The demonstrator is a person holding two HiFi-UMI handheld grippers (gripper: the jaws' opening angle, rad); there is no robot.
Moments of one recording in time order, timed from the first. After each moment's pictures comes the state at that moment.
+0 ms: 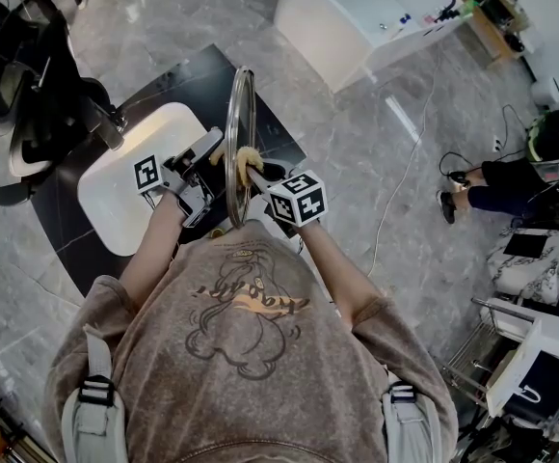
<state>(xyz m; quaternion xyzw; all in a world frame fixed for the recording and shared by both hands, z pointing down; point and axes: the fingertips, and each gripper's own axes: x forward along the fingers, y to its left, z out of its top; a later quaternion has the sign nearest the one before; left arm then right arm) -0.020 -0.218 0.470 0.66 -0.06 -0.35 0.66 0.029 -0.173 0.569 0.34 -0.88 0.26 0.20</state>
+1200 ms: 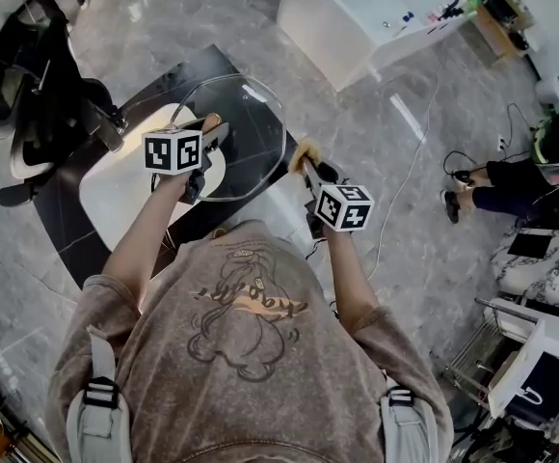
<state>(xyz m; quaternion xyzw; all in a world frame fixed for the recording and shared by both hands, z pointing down) -0.029 -0.269 0.533 0.85 -0.38 0.15 0.35 0.162 -0.191 0.556 0.51 -0.80 0.28 0.11</state>
